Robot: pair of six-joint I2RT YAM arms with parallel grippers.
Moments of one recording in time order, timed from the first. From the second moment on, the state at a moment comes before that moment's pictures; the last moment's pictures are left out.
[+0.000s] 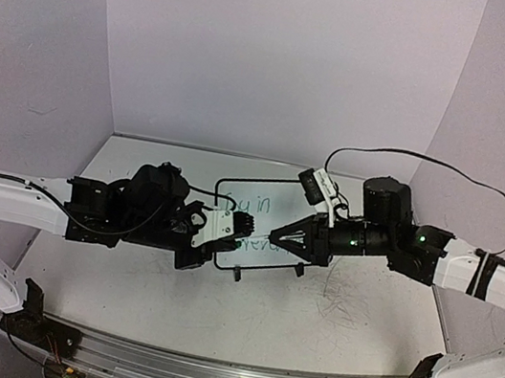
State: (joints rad) left arm -1.16 1.33 0.96 -0.15 -0.05 0.45; right arm 0.83 1.28 0.92 -0.05 -0.57 0.25
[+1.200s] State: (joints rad) left arm -1.16 1.35 1.00 -0.23 -0.07 0.46; right arm 0.91 1.46 1.04 -0.09 -0.51 0.25
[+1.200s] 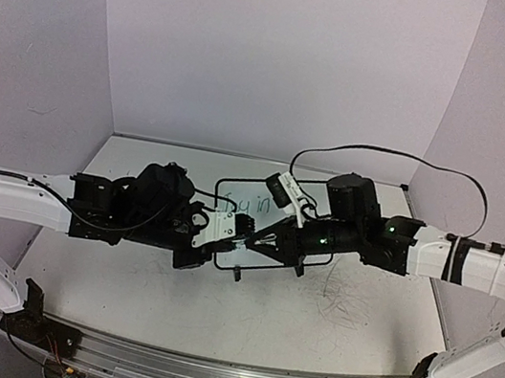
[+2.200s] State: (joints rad) left arm -1.24 1.28 0.91 -0.16 -0.24 0.32; right arm 0.77 1.43 0.71 0.24 -0.59 0.61
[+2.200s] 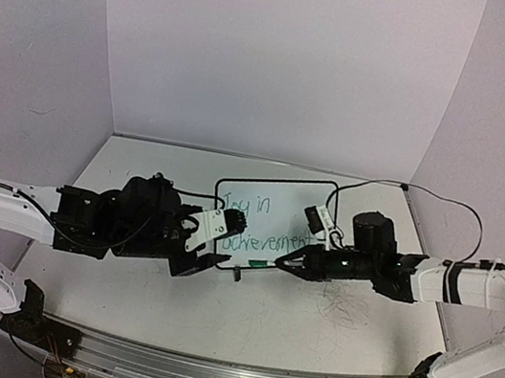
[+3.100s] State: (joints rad) left arm -1.06 1.13 0.86 0.10 -0.39 -0.03; right arm 0.60 1.28 0.44 0.05 -0.20 0.60
